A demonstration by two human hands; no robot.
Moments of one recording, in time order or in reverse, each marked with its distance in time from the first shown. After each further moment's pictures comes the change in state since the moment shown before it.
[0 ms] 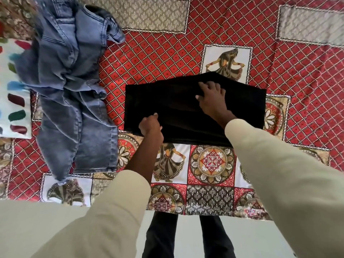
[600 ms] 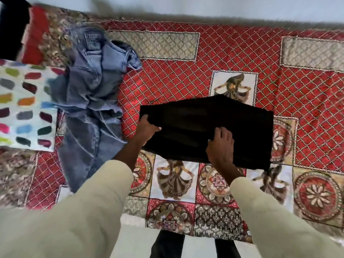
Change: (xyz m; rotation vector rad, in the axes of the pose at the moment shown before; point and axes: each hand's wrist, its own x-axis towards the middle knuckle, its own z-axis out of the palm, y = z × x) left_hand 0.064 0.063 -0.040 0.754 -0.192 0.452; right_hand -0.095 -0.017 0.034 -0.003 0.112 0.195
